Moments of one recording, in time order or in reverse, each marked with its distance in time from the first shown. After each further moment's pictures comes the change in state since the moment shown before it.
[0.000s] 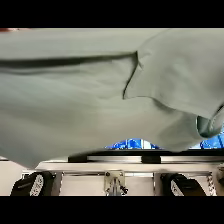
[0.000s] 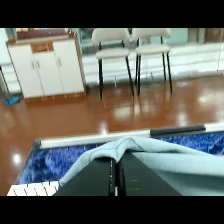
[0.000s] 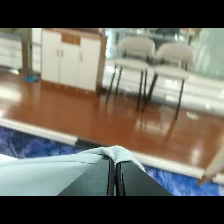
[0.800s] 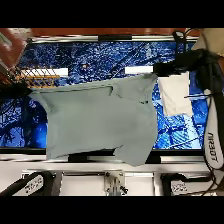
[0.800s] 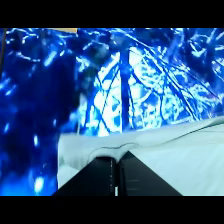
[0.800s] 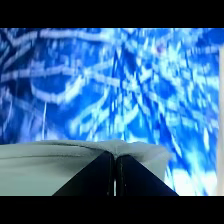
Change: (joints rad) left arm -0.056 -0.615 -0.592 -0.027 0.226 0.035; right arm 0.039 -0.844 -0.270 0.046 0.247 0.107
